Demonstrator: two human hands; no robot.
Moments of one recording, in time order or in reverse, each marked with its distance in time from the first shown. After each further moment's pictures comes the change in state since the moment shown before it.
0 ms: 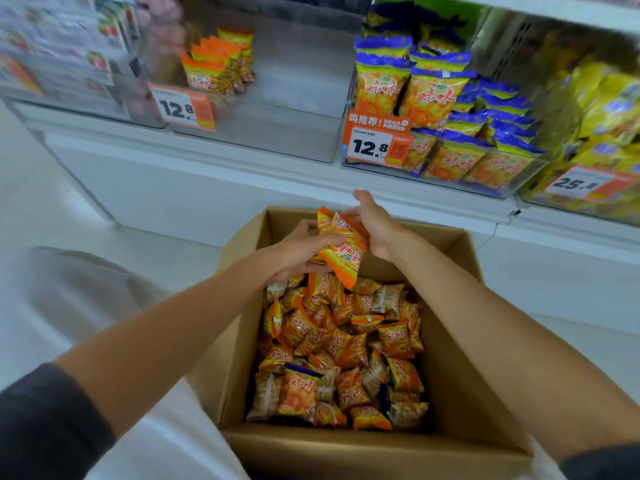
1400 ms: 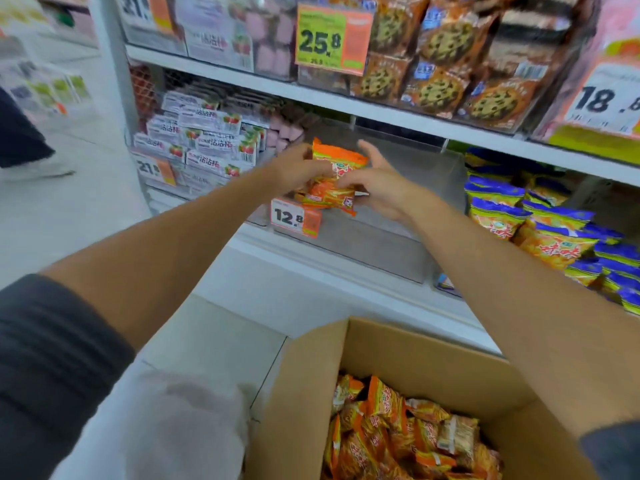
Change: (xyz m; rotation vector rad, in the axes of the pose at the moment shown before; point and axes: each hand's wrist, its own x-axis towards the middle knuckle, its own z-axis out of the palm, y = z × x) left_hand -0.011 0.239 -0.211 0.474 0.429 0.500; right_hand 0.056 -0.241 0.144 -0.104 -0.194 -0.559
